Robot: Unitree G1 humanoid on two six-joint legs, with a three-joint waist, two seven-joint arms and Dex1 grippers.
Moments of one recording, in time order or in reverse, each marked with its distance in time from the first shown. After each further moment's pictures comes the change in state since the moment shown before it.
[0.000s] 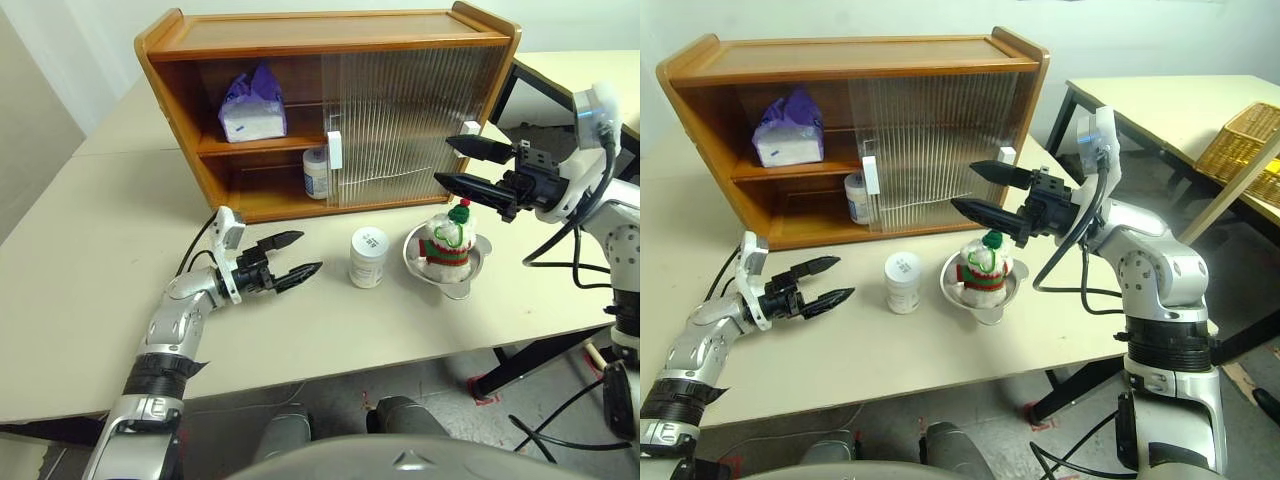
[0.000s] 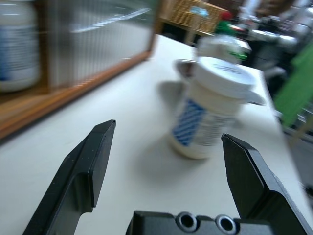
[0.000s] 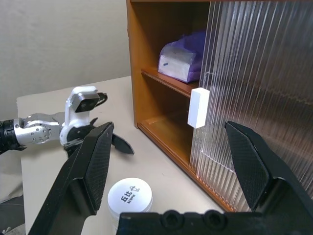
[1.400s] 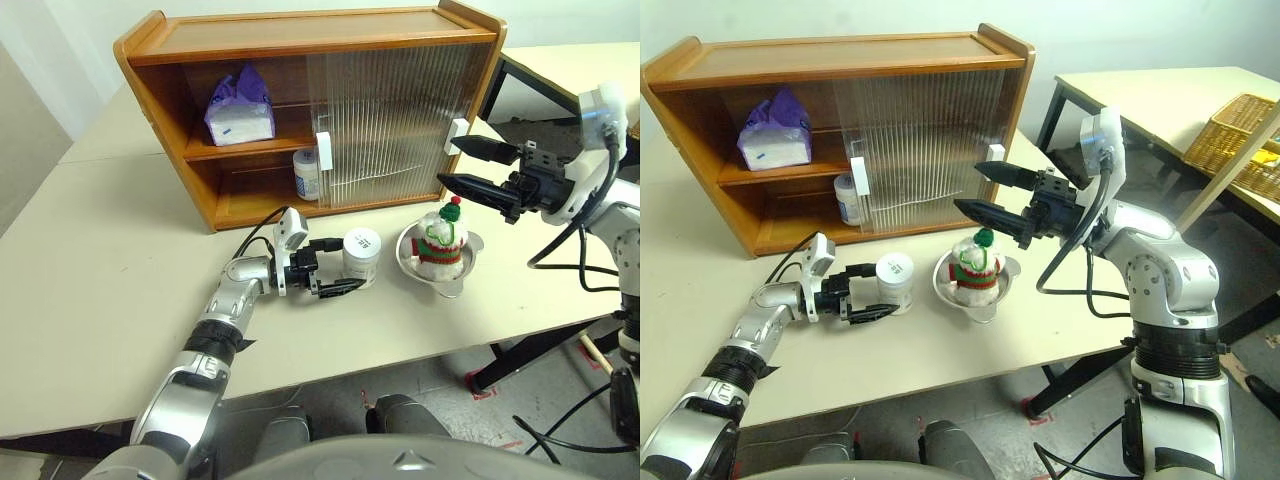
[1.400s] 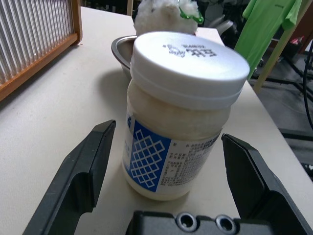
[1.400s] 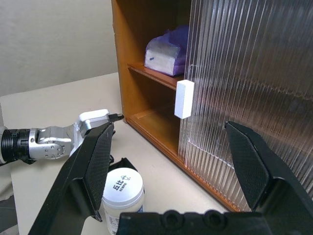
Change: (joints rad) left arm -0.207 -0.147 -0.145 0.334 0.180 -0.243 -0.043; right arm 0.024 -0.022 -0.014 -0.047 0.009 0.023 -0.039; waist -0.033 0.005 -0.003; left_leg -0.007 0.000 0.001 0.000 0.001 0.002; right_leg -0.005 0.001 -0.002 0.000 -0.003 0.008
